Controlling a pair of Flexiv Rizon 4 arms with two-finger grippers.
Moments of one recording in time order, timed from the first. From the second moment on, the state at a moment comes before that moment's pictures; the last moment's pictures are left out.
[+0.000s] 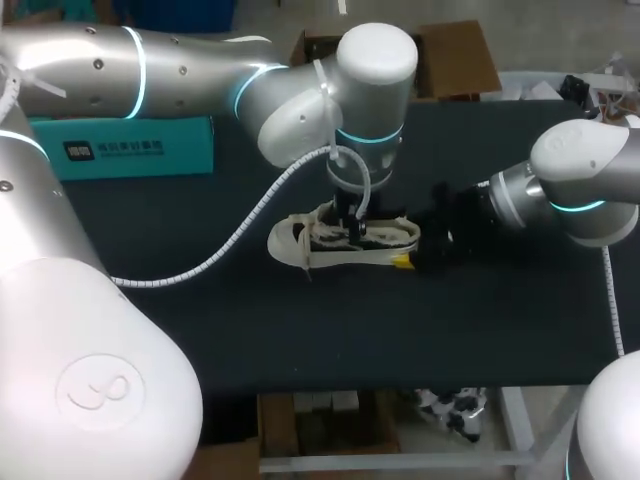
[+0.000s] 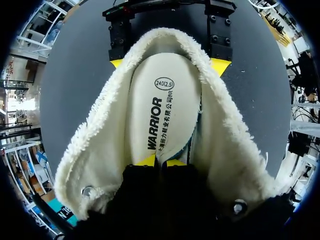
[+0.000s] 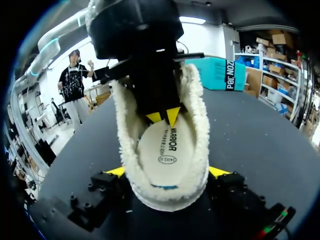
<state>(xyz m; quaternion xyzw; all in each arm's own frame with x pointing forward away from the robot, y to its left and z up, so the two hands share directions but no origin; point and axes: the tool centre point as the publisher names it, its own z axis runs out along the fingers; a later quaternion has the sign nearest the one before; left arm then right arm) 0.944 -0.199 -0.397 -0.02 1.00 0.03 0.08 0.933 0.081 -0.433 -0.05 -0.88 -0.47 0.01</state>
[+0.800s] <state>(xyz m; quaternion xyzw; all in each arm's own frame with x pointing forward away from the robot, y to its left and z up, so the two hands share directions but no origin) 0.947 -0.196 -0.359 0.12 0.98 -0.15 -0.03 0.933 0.081 -0.433 -0.05 -0.88 -0.47 0.01</state>
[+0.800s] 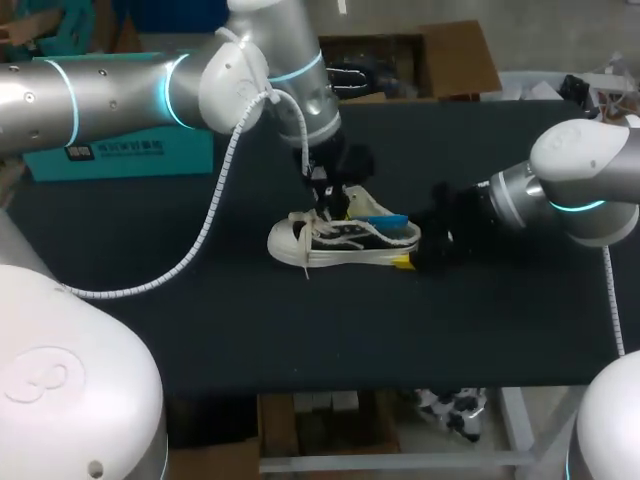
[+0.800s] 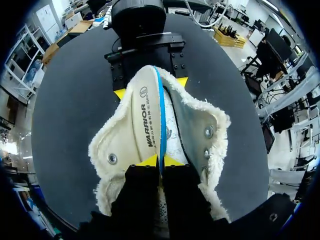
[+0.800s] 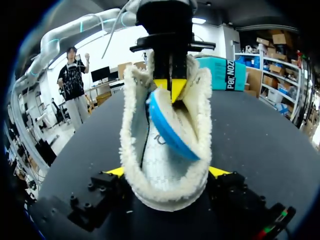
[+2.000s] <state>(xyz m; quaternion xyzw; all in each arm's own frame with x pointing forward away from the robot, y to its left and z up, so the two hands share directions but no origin) 0.906 -0.262 -0.321 0.17 0.97 -0.18 -0.01 0.932 0.081 -0.433 -0.05 -0.88 -0.47 0.01</state>
